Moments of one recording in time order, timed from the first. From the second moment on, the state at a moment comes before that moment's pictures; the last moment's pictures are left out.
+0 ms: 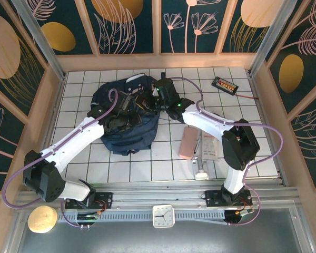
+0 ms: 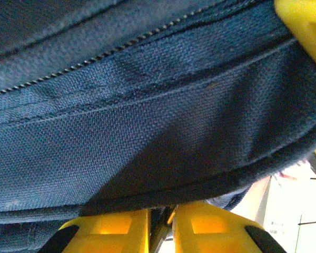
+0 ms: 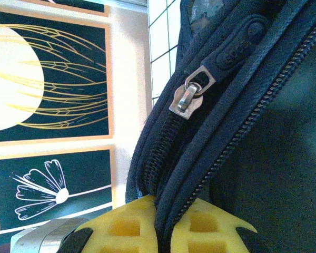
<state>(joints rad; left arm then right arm) -0.59 1.41 1.18 -0.73 0.05 -0.94 0.74 1.80 1.41 -0.04 -0.37 1.20</state>
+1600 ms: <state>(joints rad) -0.17 1.26 0.93 -0.61 0.07 -0.56 0.44 1.89 1.52 -0.26 -0.90 0.90</state>
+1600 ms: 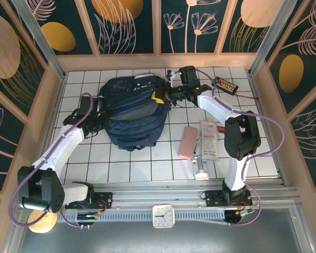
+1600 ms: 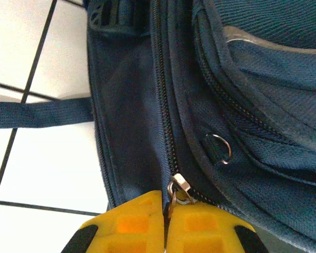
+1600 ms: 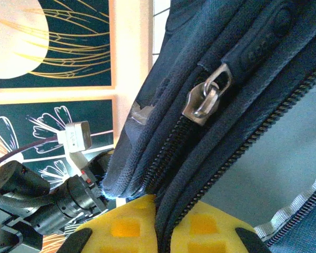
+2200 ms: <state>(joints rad) -0.31 1.08 0.86 -0.66 0.07 -0.73 0.66 1.80 1.32 0.02 -0.62 1.18</state>
